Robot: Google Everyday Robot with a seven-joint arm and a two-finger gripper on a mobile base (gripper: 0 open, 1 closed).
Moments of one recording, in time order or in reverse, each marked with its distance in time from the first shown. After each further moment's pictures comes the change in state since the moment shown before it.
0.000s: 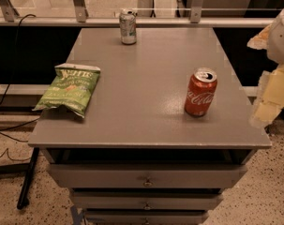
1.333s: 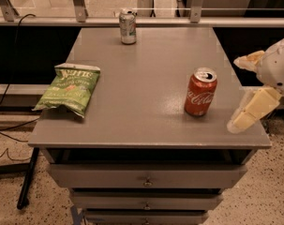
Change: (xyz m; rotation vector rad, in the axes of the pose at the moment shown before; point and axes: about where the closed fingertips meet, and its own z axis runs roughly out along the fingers) arm -0.004 -0.010 0.062 -0.040 -0.344 0.094
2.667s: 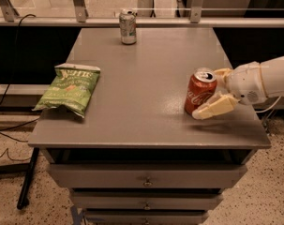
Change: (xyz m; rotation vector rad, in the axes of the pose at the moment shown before) arm -0.011 -0.039 0.094 -0.054 -0.378 0.003
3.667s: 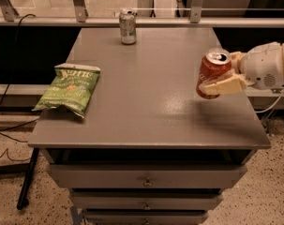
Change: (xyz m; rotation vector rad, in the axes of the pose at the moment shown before) arm -0.044 -0.012 -0.039 0.055 -0.091 -0.016
